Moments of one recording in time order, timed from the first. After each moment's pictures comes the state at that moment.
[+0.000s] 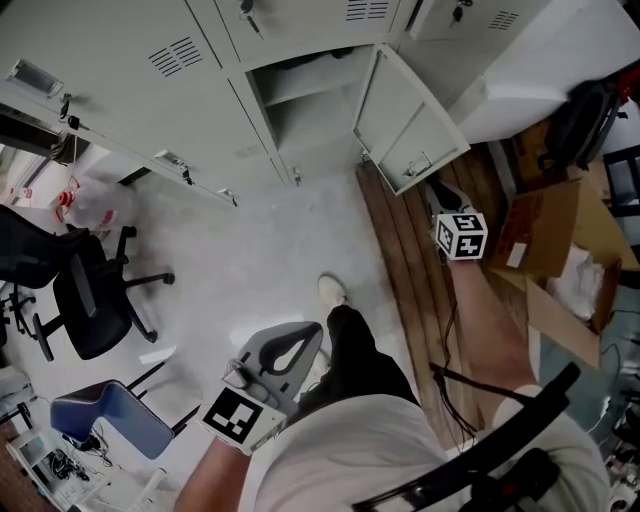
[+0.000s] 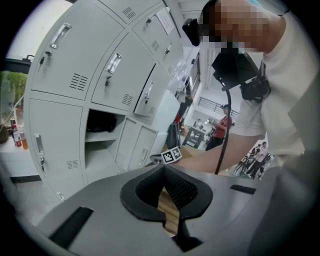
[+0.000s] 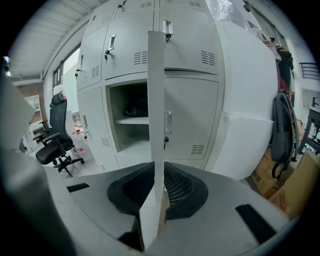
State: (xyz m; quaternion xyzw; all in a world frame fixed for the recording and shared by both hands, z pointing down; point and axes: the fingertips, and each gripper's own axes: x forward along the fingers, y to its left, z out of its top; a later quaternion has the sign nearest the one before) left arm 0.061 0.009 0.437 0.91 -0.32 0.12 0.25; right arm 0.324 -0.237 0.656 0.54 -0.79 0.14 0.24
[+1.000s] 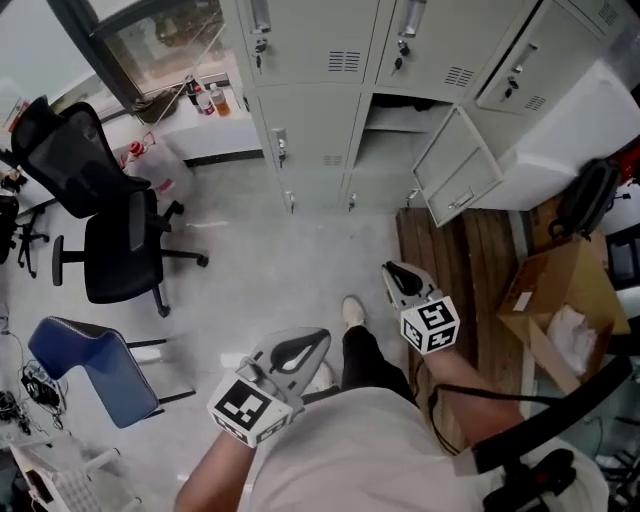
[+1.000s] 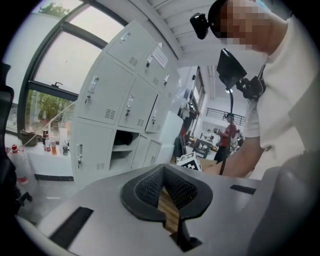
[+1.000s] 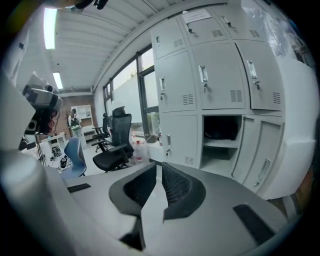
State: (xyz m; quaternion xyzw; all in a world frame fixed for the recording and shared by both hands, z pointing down) left arm -0.053 0.176 0.382 0.89 -0.41 0.07 0.19; right arm 0.040 0.027 0.515 0.34 -0.92 0.10 0.18
